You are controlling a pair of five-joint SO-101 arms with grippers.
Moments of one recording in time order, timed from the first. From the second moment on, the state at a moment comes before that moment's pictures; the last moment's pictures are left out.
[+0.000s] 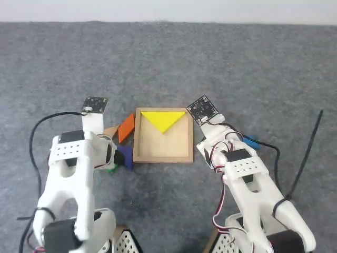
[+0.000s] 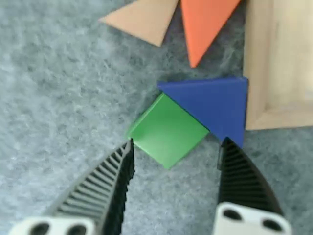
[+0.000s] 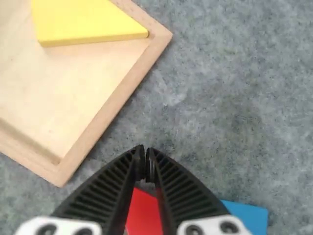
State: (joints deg) left arm -16.7 -20.4 56.0 63.9 -8.3; right arm -18.7 -28.0 66.3 24.8 21.4
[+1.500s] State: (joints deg) left arm -17.7 -13.8 54.4 60.5 -5.3; right arm -14.5 -35.5 58.8 69.6 78.5
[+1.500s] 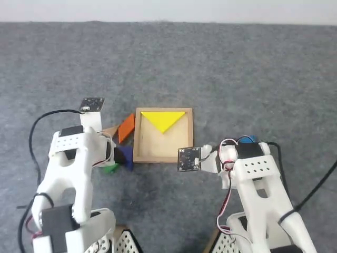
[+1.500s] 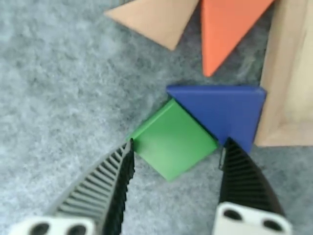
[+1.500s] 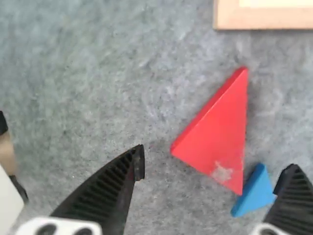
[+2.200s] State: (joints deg) left arm -17.7 -50.9 76.8 56.2 -8.4; right arm -10.1 -9.3 52.5 58.9 82.6
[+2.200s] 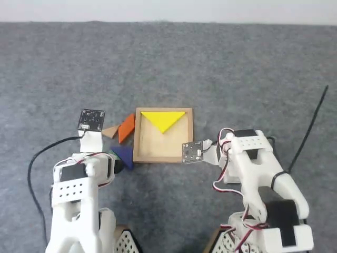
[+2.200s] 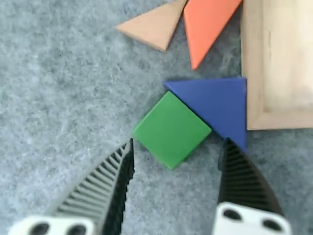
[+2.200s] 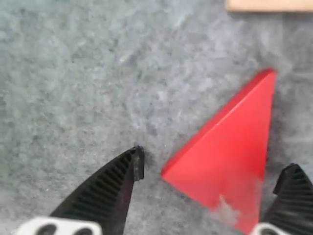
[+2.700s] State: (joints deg) left arm -17.7 -51.2 76.8 56.2 -11.0; right arm -9.3 -7.7 50.5 58.8 84.0
